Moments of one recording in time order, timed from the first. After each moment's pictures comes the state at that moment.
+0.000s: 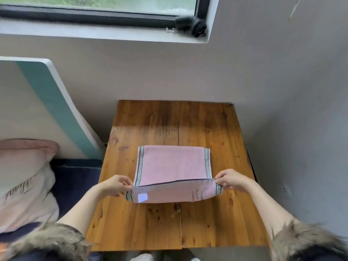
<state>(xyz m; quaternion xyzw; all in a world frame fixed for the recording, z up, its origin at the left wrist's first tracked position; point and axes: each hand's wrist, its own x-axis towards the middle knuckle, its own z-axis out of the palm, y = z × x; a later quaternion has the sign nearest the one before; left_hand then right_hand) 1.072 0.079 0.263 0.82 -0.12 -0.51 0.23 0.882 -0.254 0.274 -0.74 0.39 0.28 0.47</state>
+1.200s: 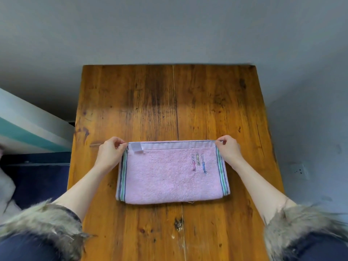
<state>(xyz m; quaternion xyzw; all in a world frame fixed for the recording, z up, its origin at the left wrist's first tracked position) 1.183 -0.013 0.120 0.93 -0.10 -0.22 0.28 0.996 -0.306 0.136 -0.77 0.49 0.05 0.40</state>
